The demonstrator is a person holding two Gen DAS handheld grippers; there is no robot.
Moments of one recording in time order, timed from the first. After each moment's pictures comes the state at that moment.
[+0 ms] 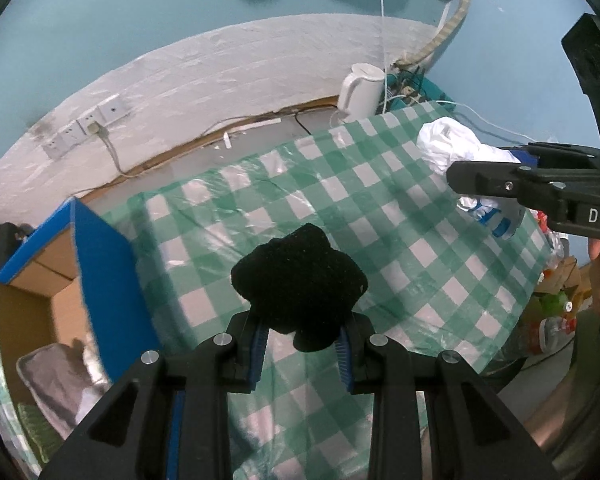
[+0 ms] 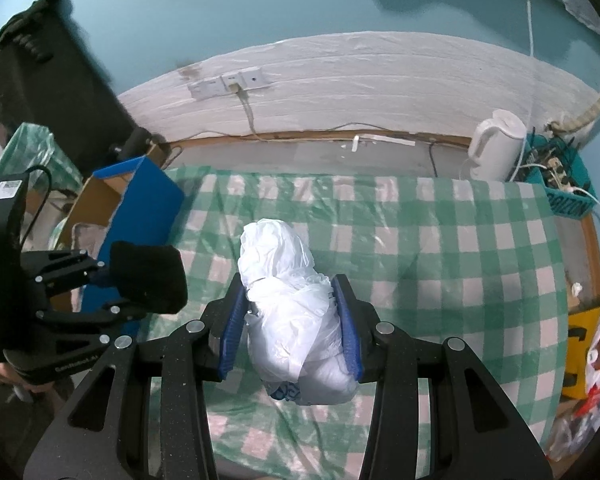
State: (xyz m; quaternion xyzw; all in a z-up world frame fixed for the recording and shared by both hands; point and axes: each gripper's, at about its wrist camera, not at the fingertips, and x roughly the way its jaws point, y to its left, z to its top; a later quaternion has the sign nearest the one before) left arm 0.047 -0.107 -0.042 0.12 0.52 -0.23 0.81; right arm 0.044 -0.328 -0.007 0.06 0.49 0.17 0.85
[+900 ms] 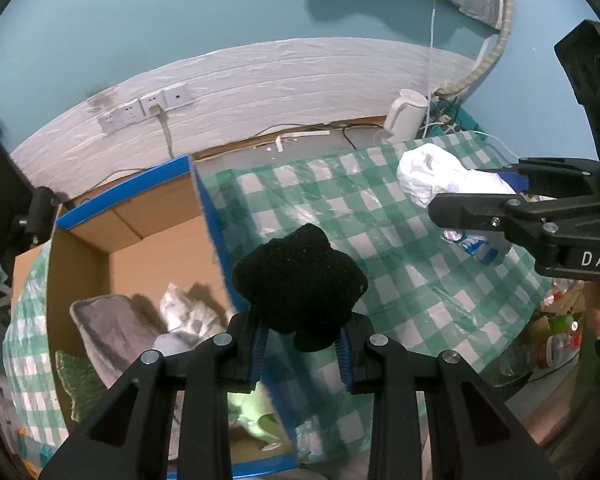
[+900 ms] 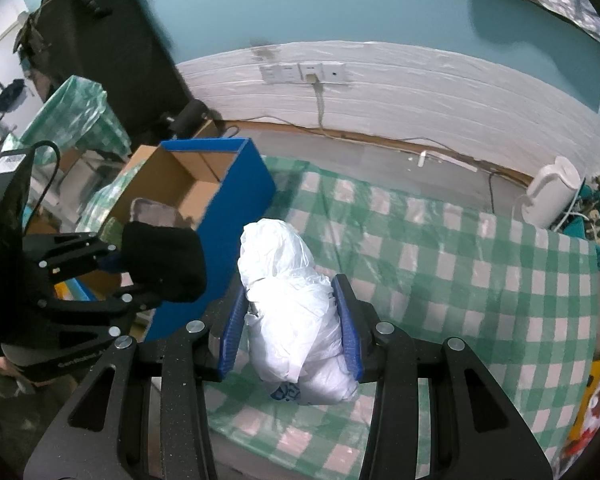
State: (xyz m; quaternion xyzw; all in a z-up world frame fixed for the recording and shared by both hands) left arm 0.024 -0.010 -0.011 0.08 0.50 -0.18 0.84; right arm 0.040 -0.210 0.015 0.01 0.49 0.25 0.84
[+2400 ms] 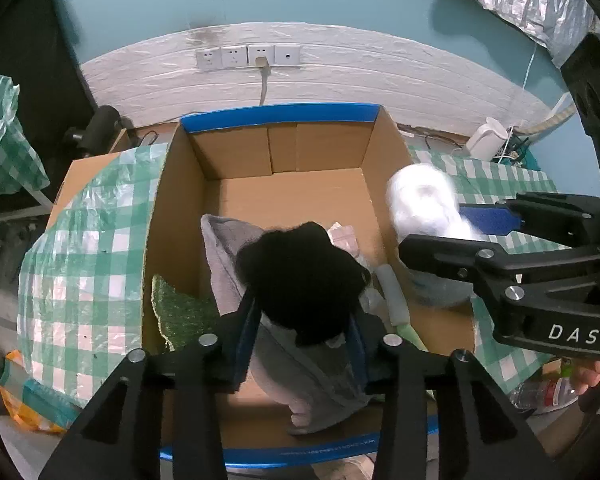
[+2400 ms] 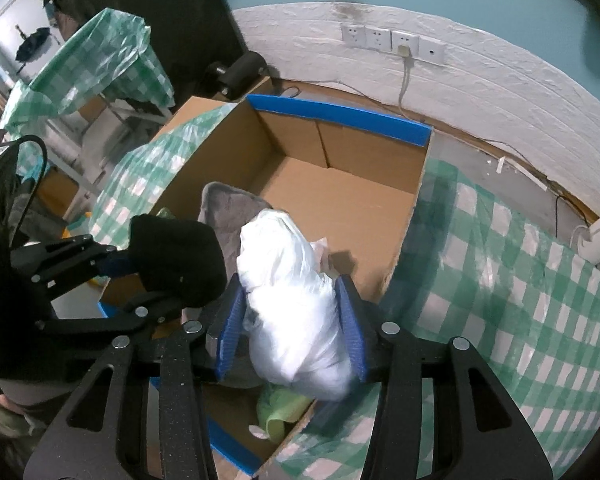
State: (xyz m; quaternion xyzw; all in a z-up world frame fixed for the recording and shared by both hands) left arm 0.025 0.146 -0.041 0.00 0.53 -0.06 0.85; right arm 0.064 -0.025 -0.026 -0.04 0.53 0.31 0.79
